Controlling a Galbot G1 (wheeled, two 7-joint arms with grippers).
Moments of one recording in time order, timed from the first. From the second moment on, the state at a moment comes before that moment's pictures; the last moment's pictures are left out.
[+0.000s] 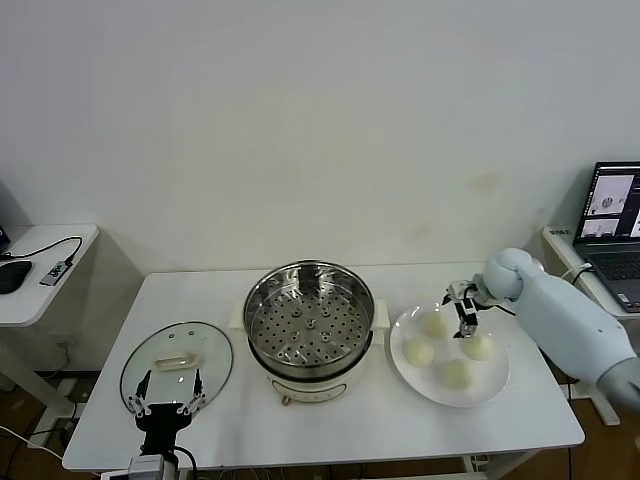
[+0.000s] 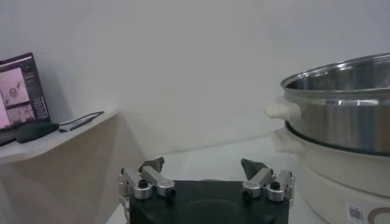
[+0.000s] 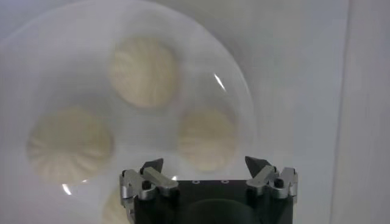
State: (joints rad) left arm 1.69 -1.32 -0.54 -2.05 -0.02 0.06 -0.29; right arm -0.12 0.87 -0.53 1.00 -0.38 -0.05 -1.08
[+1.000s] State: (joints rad) left arm 1.69 -1.32 -0.55 -2.06 -0.02 0.06 -0.28; right arm -0.08 0.94 -0.60 0.91 -0.38 -0.09 -1.08
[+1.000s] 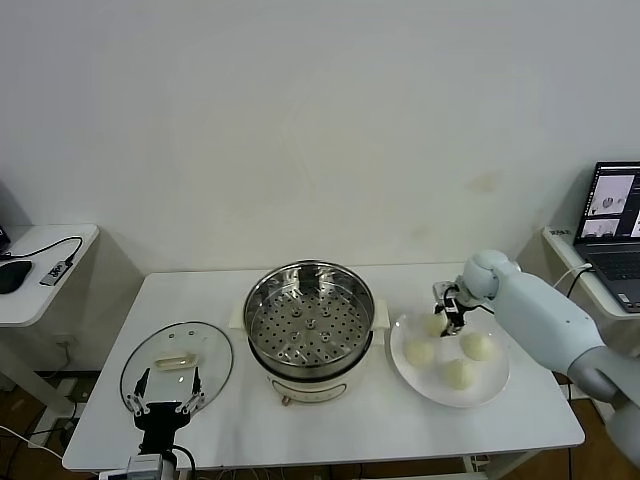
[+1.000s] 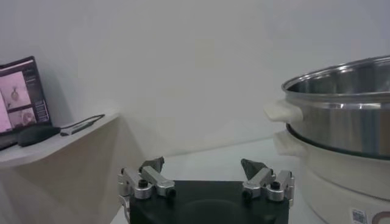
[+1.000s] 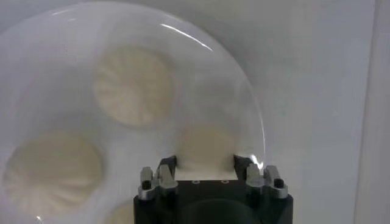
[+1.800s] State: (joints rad) left arm 1.68 -1.31 -0.53 -2.06 -0.06 0.06 -0.27; right arm 0.23 0.83 -0.76 1.17 -0.10 -0.13 -1.10
